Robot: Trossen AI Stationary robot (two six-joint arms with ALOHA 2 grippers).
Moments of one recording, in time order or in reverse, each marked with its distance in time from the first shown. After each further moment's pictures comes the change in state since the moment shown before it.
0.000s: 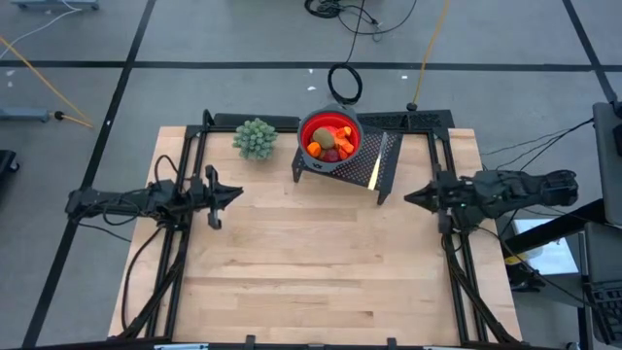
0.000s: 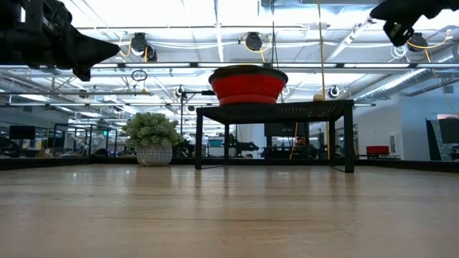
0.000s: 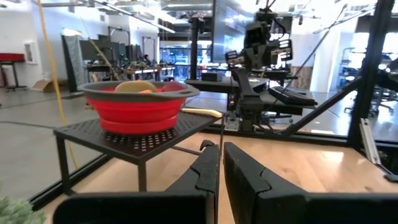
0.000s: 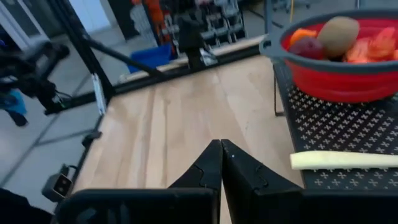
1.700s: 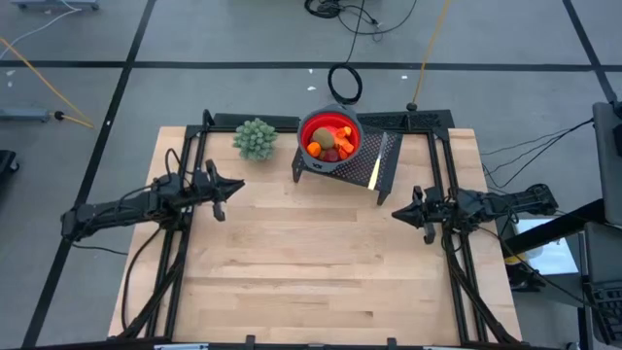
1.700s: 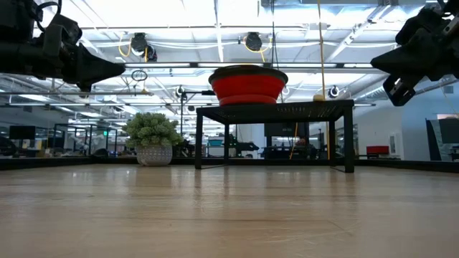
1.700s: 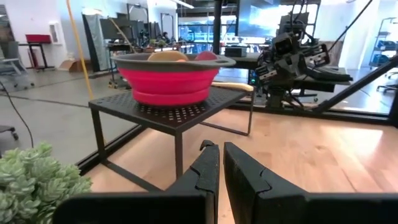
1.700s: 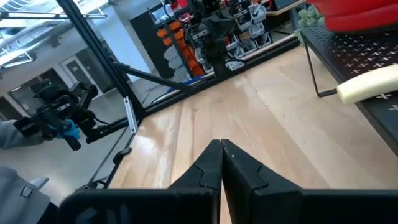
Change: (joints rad) left arm 0.271 0.000 0.000 -0.111 0.184 -0.001; right arm 0.000 -0.389 -0.574 0.401 -0.074 0.145
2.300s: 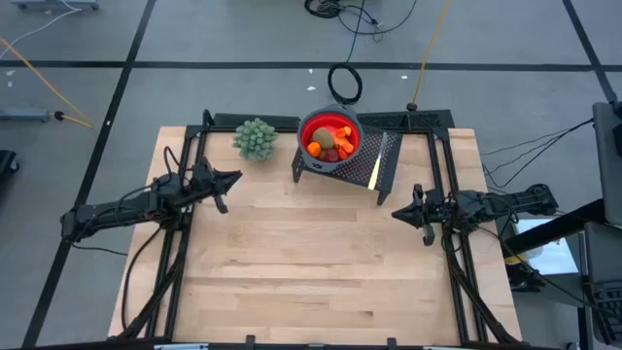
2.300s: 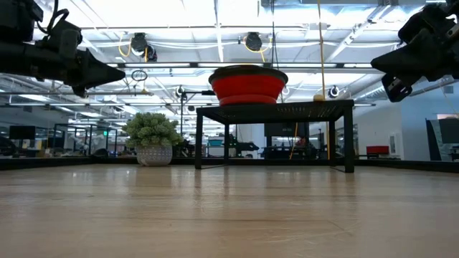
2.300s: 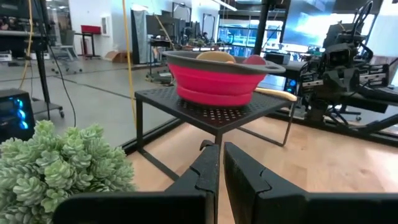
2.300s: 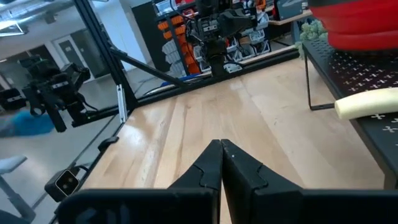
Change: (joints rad) left arm 0.012 0.000 0.000 0.001 -0.168 -0.082; right arm 0.000 0.000 0.000 -0.017 0.000 -0.135
